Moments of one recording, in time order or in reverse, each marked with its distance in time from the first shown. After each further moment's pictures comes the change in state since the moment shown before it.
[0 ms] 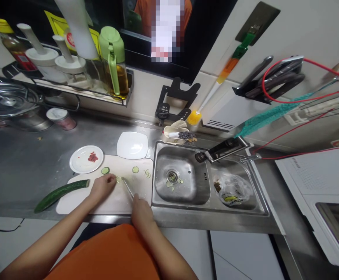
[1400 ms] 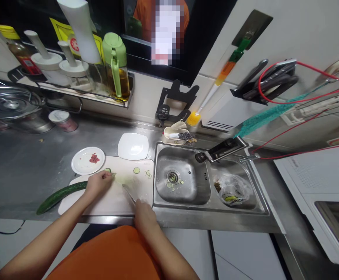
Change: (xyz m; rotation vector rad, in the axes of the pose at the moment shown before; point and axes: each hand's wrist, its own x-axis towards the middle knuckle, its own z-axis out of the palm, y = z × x) left_hand 0.008 -0.006 -0.023 -0.056 0.097 -0.087; right_hand -0.014 0.001 -0.006 -0.006 -0.078 0.032
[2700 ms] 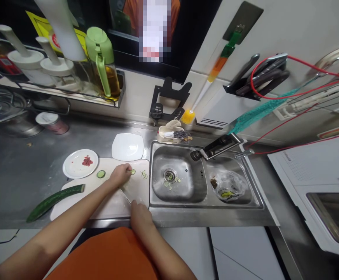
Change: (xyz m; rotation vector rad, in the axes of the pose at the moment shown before) left_hand 0.036 0.084 0.060 0.161 -0.234 0.276; right_hand 0.004 0.000 0.000 -0.007 -0.006 -0.011
